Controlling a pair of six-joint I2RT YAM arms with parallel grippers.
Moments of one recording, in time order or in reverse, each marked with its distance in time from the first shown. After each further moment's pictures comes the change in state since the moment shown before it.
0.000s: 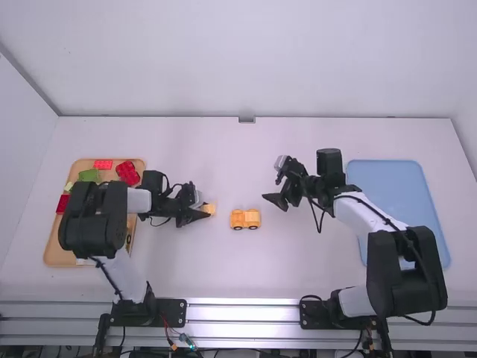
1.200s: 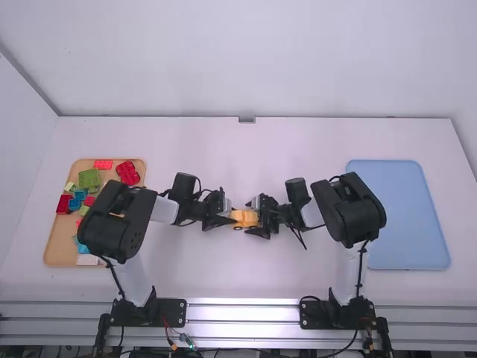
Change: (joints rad) left arm -0.289 0.034 -0.068 0.380 -0.012 -0.269; right arm 0.152 0.525 -0.107 0.534 -0.196 -0.171
